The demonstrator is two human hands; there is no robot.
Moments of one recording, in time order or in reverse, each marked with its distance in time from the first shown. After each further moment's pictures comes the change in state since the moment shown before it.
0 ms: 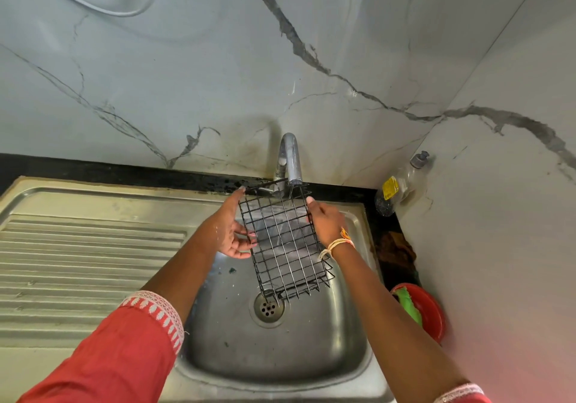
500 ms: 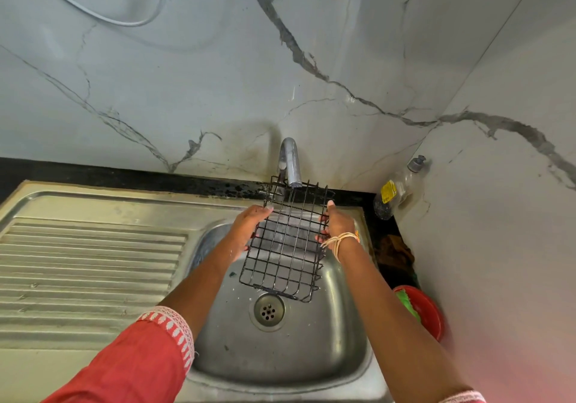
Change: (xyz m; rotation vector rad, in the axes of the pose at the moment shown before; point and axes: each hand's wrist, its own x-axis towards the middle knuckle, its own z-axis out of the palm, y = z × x) left_hand -0.025 -0.028 0.038 0.157 0.026 0.598; right_hand 0.011 0.005 -0.004 0.637 0.123 0.453
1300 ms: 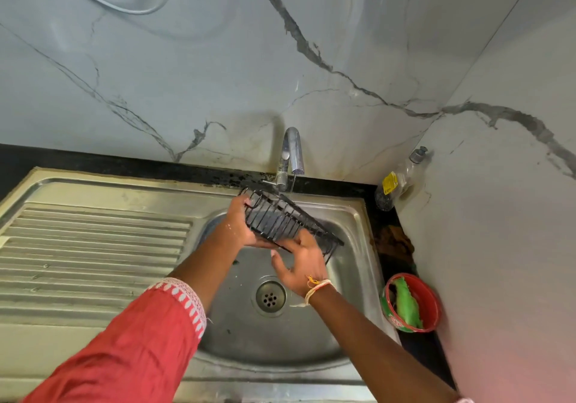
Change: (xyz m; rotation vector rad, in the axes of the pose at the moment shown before) left_hand 0.000 0.002 -0.003 -0.660 0.060 -0.460; right_hand -0.069 0.102 0.005 -0.903 -0.107 -1.154
